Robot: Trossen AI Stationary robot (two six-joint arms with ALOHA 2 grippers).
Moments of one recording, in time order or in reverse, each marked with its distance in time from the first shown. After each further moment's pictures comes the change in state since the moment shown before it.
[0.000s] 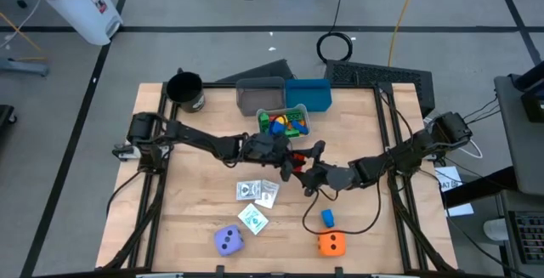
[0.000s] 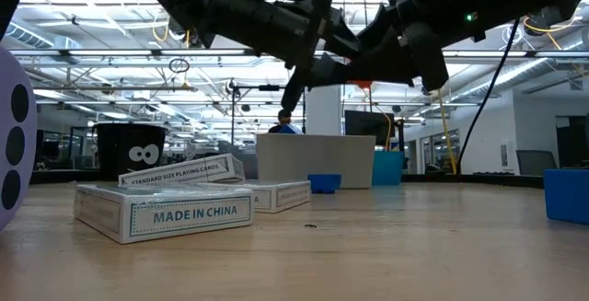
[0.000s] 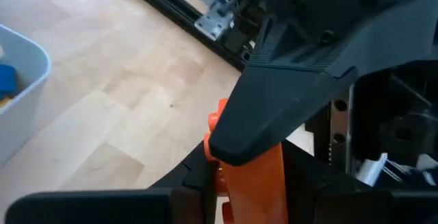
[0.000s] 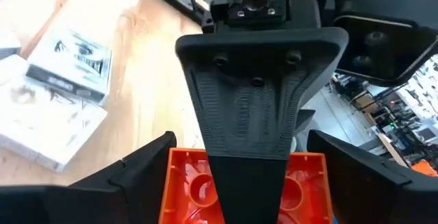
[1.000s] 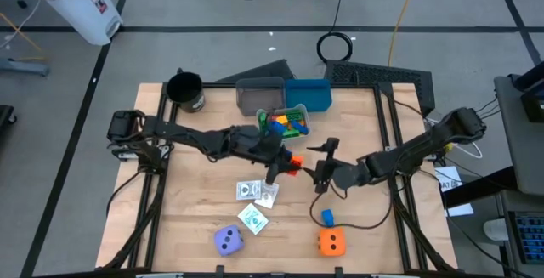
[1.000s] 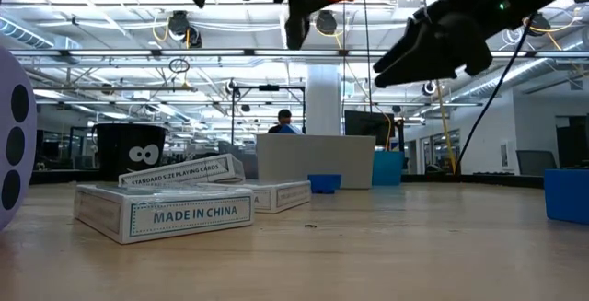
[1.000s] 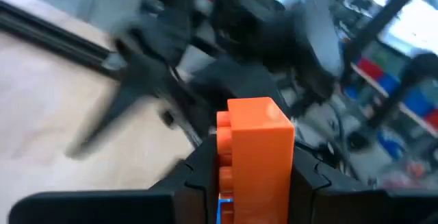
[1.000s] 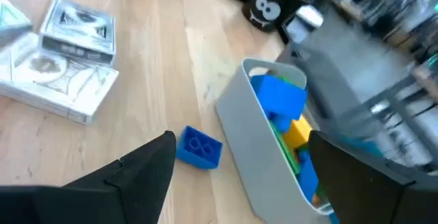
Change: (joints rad) left arm -0.001 -0.172 0.002 -0.021 0.232 0.103; right arm 0.017 -0.169 -0.006 -0.394 0.030 0.338
